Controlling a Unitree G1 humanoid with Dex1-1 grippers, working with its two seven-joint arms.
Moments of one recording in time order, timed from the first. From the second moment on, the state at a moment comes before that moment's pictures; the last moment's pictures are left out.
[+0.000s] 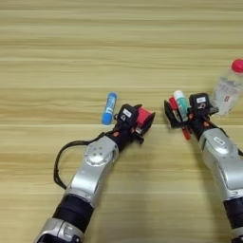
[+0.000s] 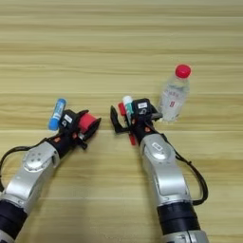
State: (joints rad) left arm -0.18 0.00 -0.24 0.34 -0.04 -0.10 -0.38; right arm -0.15 -0.06 0.04 0.08 0.06 0.19 0.16
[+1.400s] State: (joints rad) left arm -0.13 0.05 -0.03 0.16 -0.04 -0.05 -0.18; right arm -0.15 -0.04 0.05 0.08 0.04 0.19 0.14
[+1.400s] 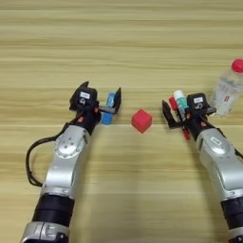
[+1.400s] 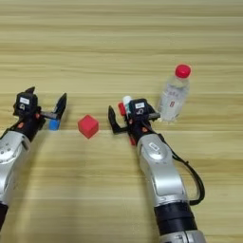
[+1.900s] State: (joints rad) left arm -0.09 0.06 -0.05 0.20 -0.01 -0.01 -0.16; right arm -0.16 -0.04 0.06 0.08 0.02 0.19 0.13
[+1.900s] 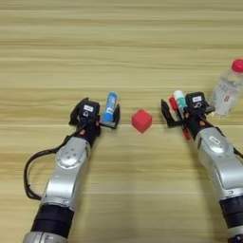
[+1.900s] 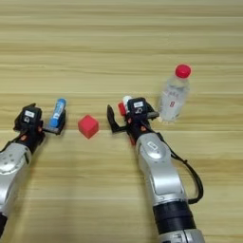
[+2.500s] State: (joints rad) left arm -0.12 0.06 -0.05 0.31 0.00 -0.01 -0.15; right arm -0.17 -0.03 0.06 0.08 0.02 0.19 0.12
